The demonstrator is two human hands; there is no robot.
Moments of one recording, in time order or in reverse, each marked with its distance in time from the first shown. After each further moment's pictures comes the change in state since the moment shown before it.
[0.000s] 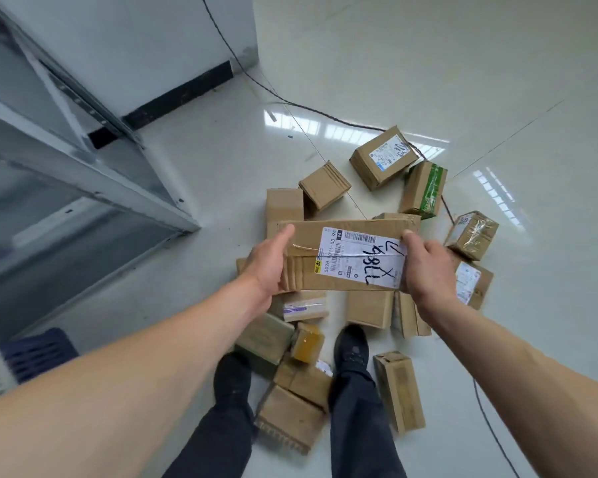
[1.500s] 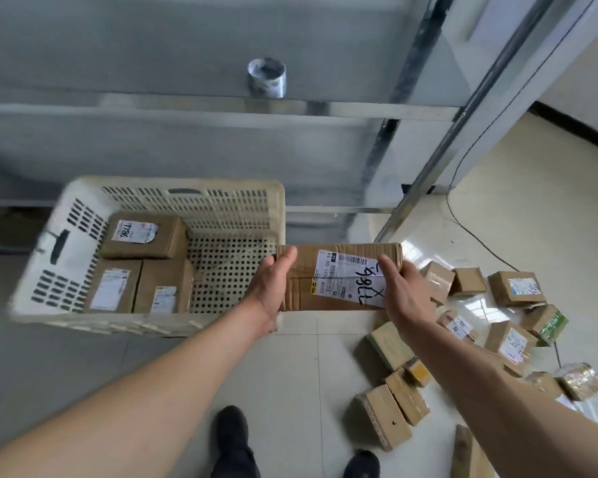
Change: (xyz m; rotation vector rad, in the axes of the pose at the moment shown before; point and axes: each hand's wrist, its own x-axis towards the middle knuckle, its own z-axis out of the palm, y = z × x) left_hand -0.453 -0.210 -0.414 -0.291 0.425 0.333; right_hand -0.585 -0.038 0.131 -0.112 -0.485 -0.600
